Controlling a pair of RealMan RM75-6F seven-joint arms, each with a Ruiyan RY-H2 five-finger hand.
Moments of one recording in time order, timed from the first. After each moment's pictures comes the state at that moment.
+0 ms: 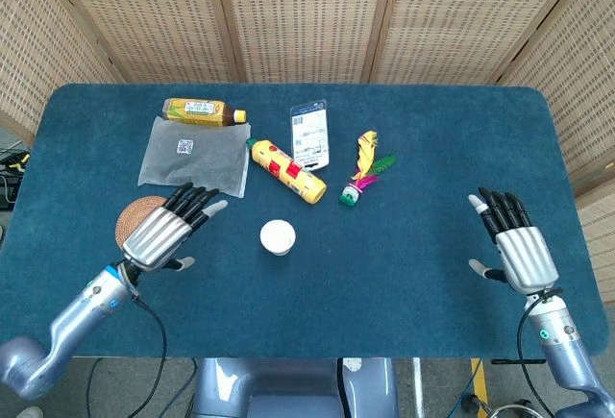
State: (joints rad) left arm -0.60 -1.25 -0.13 -1.62 1.61 0.99 0.17; right arm 0.39 -1.27 -0.06 -1.38 -1.44 1.50 0.06
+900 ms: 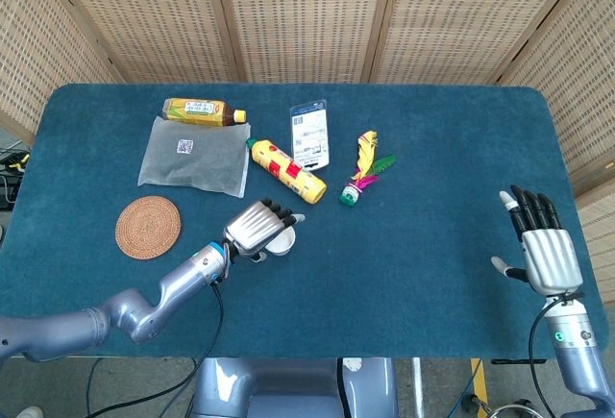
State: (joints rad) left arm -0.93 -1.60 -0.20 -1.36 1.34 0.72 0.42; right arm 0.31 -1.24 0.06 -1.40 -1.41 1.45 0.00
